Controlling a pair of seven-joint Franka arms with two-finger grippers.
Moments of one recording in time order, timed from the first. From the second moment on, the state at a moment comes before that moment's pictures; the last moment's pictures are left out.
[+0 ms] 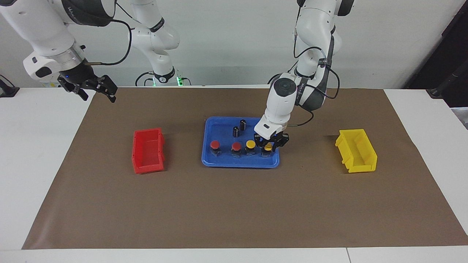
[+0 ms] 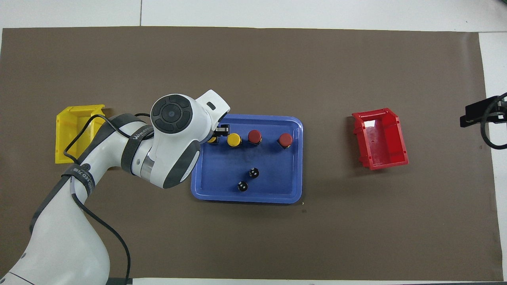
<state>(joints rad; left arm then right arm) -0.66 0.28 0.07 -1.91 -0.02 2.28 -0.48 -0.05 0.01 -0.06 -1.56 0.01 1.49 0.02</state>
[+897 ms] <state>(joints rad) -0.37 0.01 0.11 -1.73 -0.01 1.69 -0.17 -0.05 0.01 -0.06 -1.56 0.01 1.49 0.02</state>
